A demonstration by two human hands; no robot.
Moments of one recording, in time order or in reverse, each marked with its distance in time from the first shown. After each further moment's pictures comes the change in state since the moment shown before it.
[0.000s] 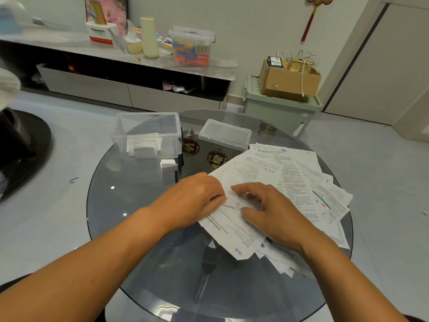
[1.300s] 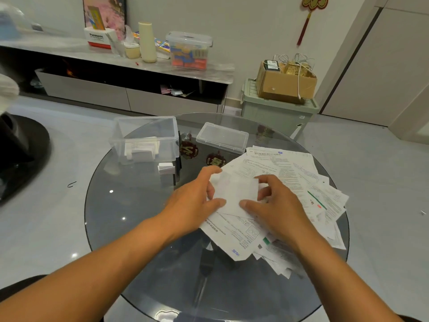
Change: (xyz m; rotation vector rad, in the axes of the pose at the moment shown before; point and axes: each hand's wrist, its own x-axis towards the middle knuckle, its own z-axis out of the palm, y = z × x) left_hand 0.001 0.019 0.005 -0.424 0.048 -0.455; right_hand -0.002 -0.006 -0.003 0.190 0.275 0.316
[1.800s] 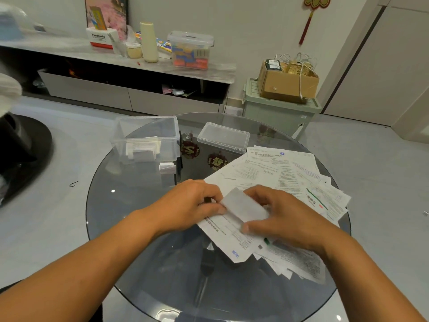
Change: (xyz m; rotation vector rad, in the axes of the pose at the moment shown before) left_hand 0.003 -0.010 -0.020 0.102 -0.195 0.255; right_hand -0.010 -0.004 -0.029 -0.080 -0.420 -0.233
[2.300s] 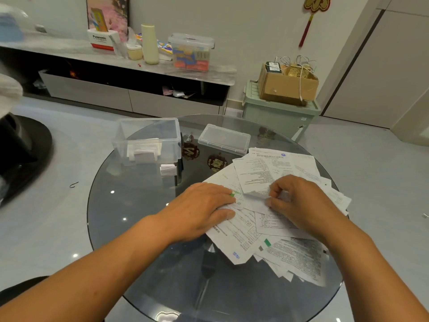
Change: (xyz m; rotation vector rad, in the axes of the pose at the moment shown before) left_hand 0.003 0.010 0.012 0.276 -0.057 0.055; right_hand 0.011 0.022 -0.023 -0.315 0.312 0.053
